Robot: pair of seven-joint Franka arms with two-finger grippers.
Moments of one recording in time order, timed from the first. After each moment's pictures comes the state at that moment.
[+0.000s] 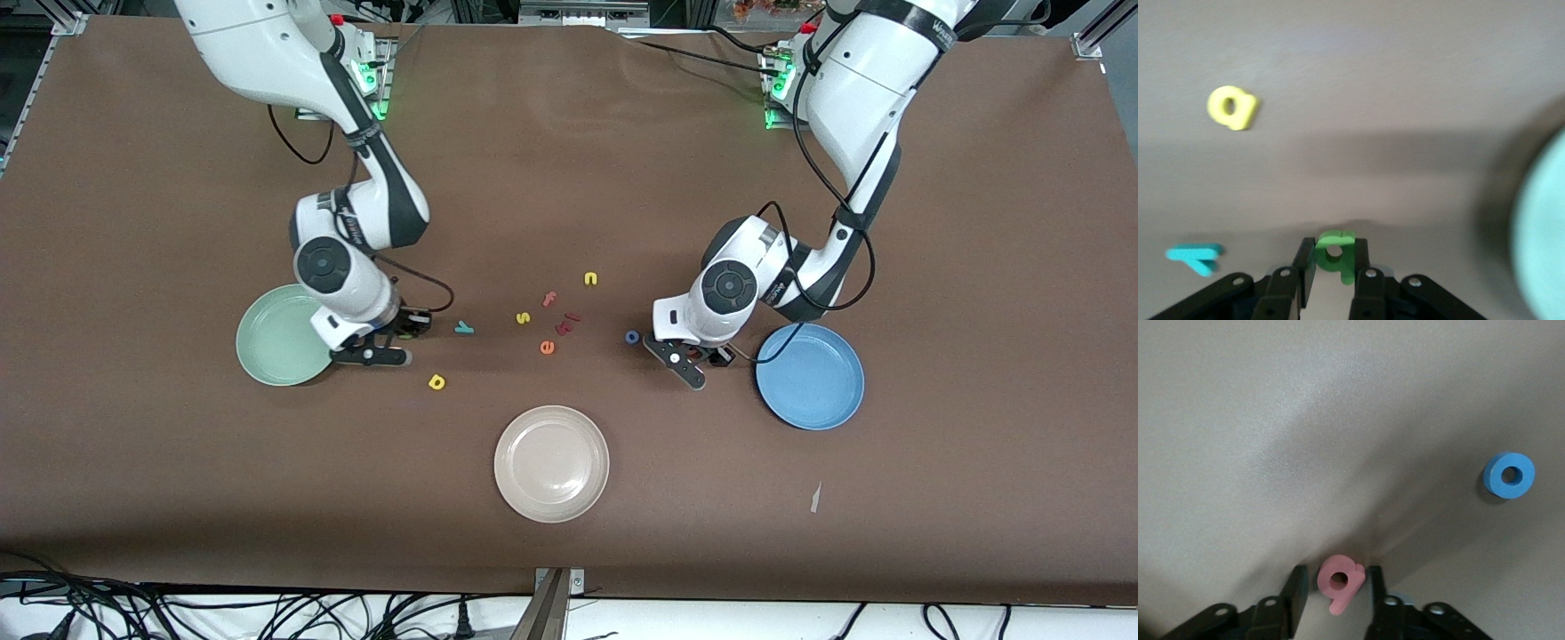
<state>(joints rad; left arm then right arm) -0.29 0.71 -0.20 -1.73 0.21 2.34 0.15 0.49 0.52 -0.16 -1.92 0.12 2.36 0.29</state>
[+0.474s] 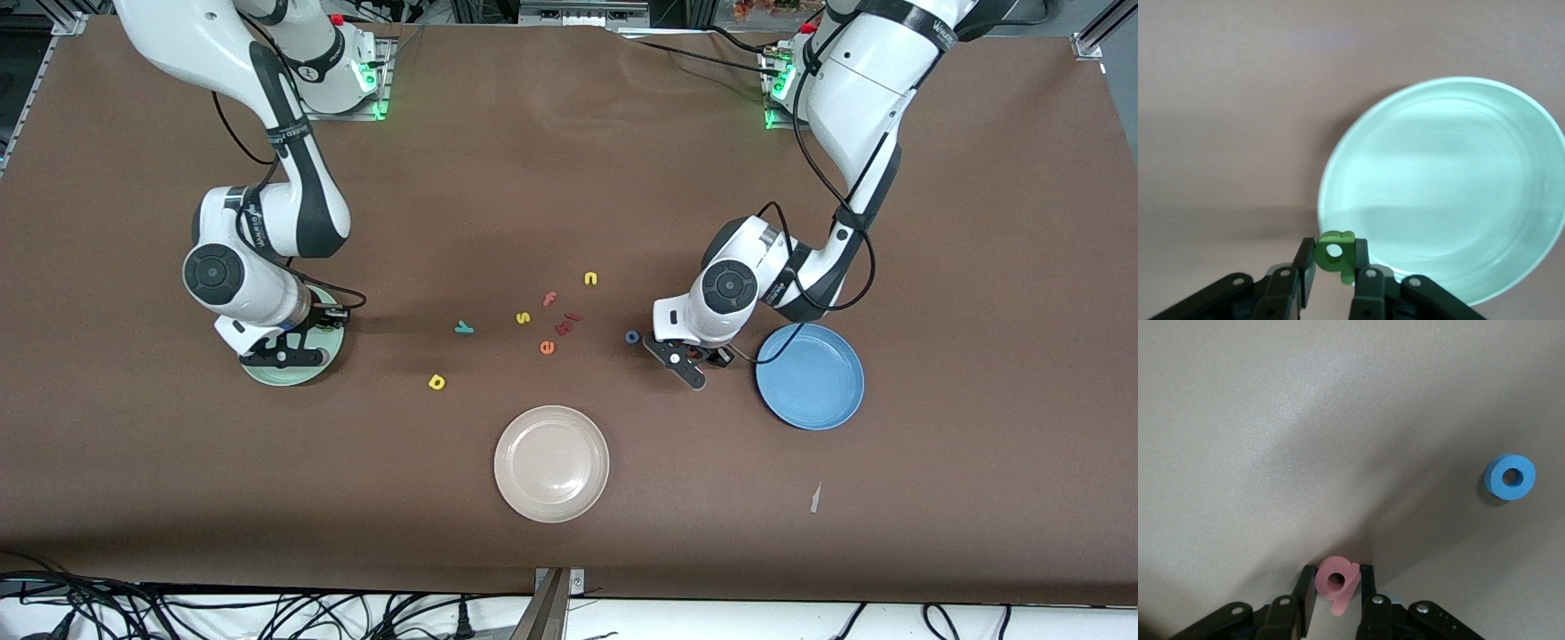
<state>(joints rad) -0.29 0.71 -0.20 -1.72 0.21 2.34 0.15 0.48 0.45 -0.33 -1.97 0.12 2.24 0.06</state>
